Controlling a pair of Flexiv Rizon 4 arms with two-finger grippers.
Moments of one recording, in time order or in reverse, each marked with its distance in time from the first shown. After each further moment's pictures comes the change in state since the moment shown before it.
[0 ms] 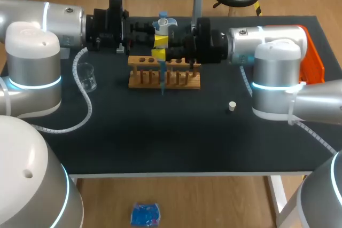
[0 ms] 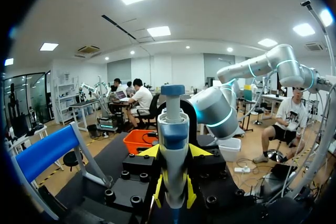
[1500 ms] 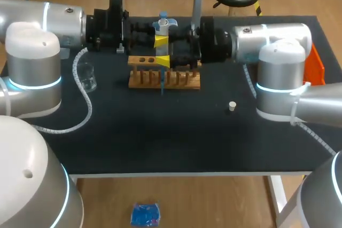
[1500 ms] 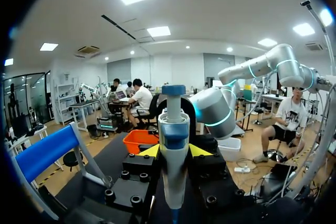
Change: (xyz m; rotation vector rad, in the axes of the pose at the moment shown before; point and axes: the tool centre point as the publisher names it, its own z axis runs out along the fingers) left arm 0.001 0.000 0.000 0.000 0.001 0.000; right arm 0.003 0.001 -0.008 0.016 0.009 0.016
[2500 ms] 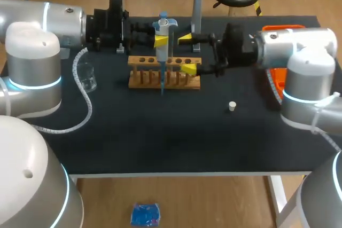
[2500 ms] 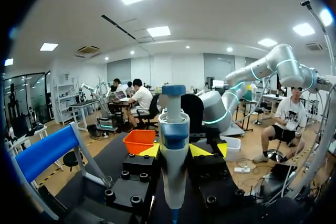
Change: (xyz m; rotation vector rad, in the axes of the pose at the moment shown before) left arm 0.000 0.000 0.000 0.000 0.000 0.000; right arm 0.022 -0.001 -0.054 -0.021 0.038 -0.122
